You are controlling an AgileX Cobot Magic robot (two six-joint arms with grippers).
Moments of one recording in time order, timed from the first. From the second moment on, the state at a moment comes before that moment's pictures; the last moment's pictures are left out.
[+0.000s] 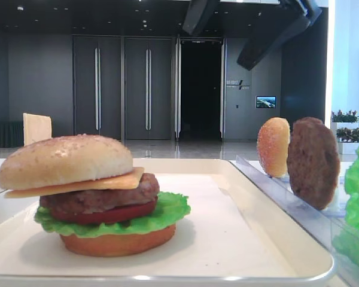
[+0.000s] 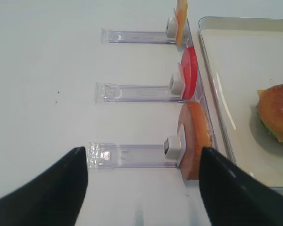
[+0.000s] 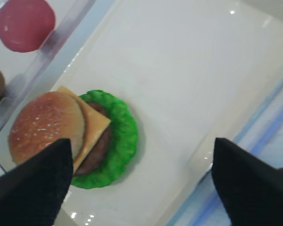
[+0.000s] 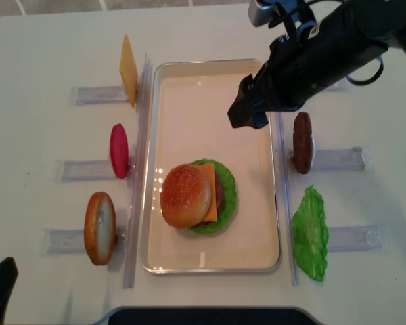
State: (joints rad) left arm 0.07 -0.02 -0.47 -0.07 1.11 0.03; right arm 0.50 1.59 -1.21 0.56 0.84 -0.43
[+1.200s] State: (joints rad) left arm 0.07 -0.02 -0.47 -0.07 1.11 0.03; right arm 0.13 1.58 -1.48 -0.16 1.03 0.19
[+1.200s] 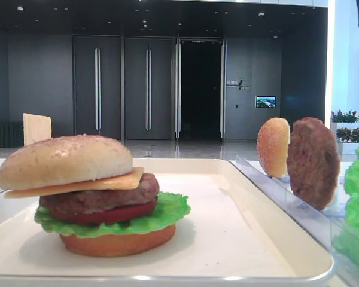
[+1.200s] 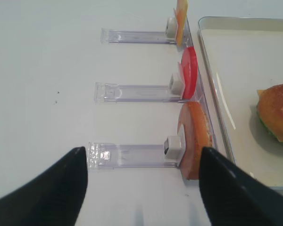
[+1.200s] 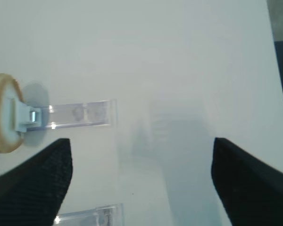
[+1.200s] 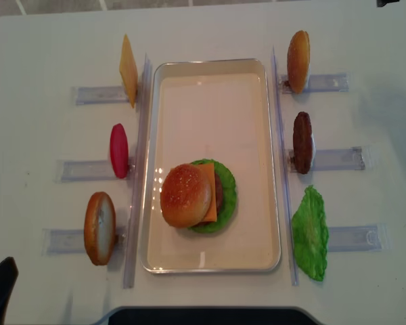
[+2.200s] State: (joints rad) left arm 0.07 -0.02 -0.47 -0.07 1.11 0.03; right arm -0.01 1.46 -1.47 -0.21 1.01 0.22
